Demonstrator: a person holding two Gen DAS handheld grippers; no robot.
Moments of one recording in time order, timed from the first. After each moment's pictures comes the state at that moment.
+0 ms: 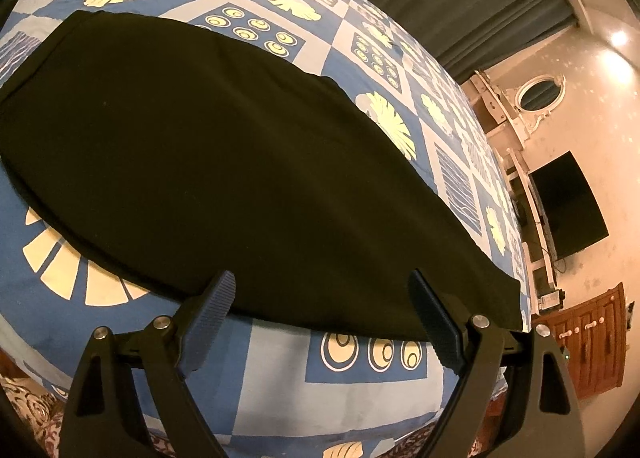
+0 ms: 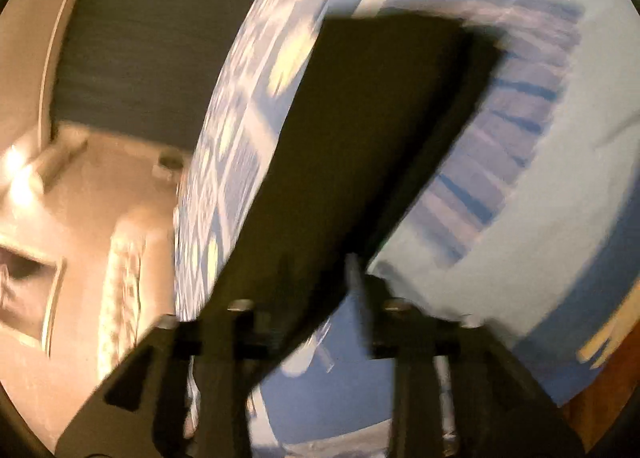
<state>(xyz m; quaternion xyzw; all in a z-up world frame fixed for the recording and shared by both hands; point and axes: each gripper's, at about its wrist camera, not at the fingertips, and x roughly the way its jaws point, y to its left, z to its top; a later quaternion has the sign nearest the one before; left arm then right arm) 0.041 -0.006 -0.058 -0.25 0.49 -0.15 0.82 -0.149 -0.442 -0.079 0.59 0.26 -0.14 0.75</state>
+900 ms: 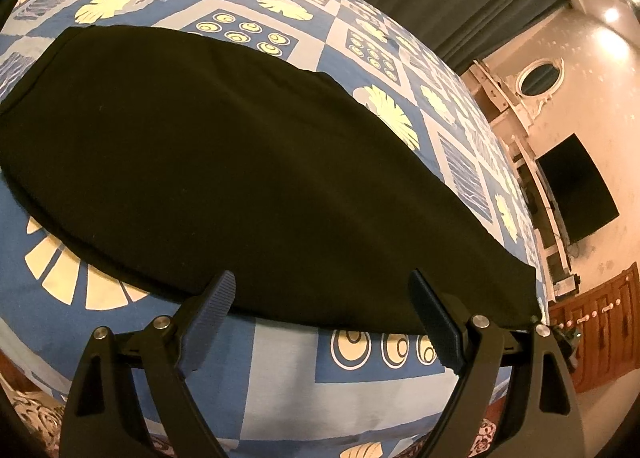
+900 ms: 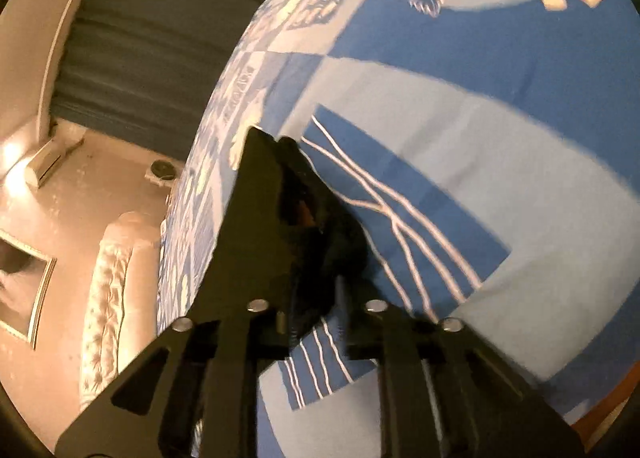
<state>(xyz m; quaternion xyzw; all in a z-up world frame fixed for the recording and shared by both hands) 0.035 -0.016 -0.060 -0.21 0.49 -0.15 0.83 -0.168 -0.542 -0.099 0.55 0.27 -0.13 0.78</state>
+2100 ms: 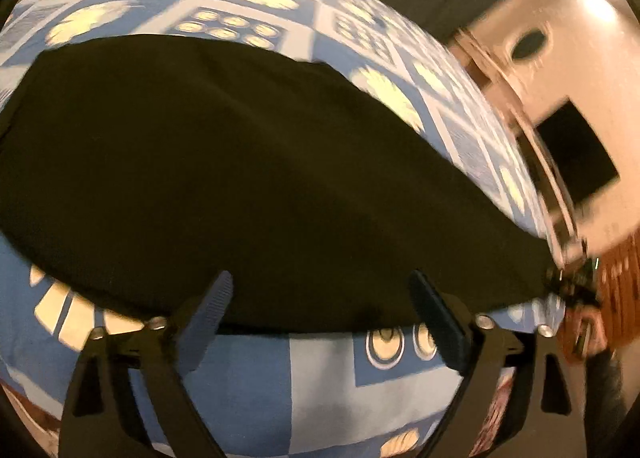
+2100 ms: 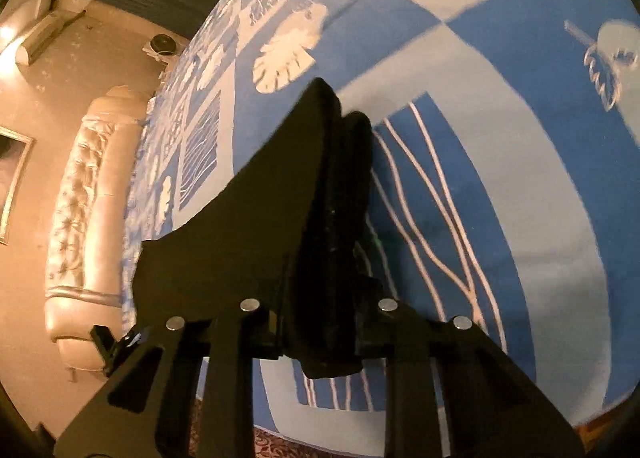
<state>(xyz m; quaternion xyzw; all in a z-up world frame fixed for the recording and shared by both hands) 0.051 -0.011 -0.069 -0.15 0.51 -0.20 0.82 -0.076 -0.549 -0.064 0.42 0.46 -0.02 0.78</state>
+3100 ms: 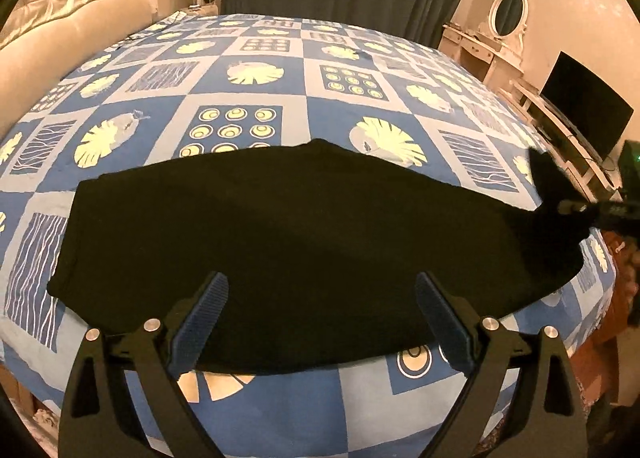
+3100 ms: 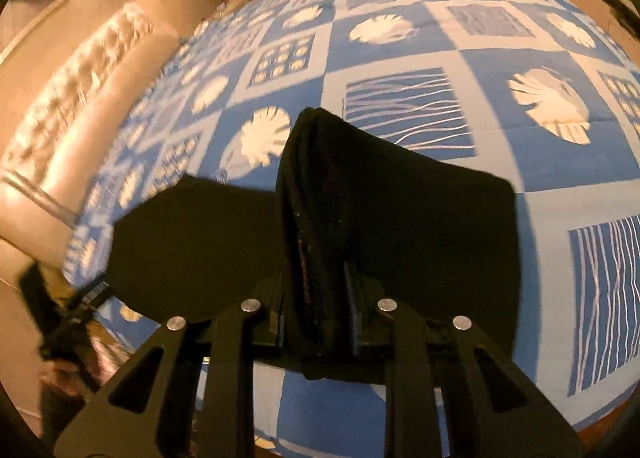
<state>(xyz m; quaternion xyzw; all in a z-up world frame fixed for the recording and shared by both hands) 0.047 -0.010 -0.002 -0.02 0.43 -0.16 0.89 0.054 -0.273 0.023 0.20 0.48 0.01 0.85</state>
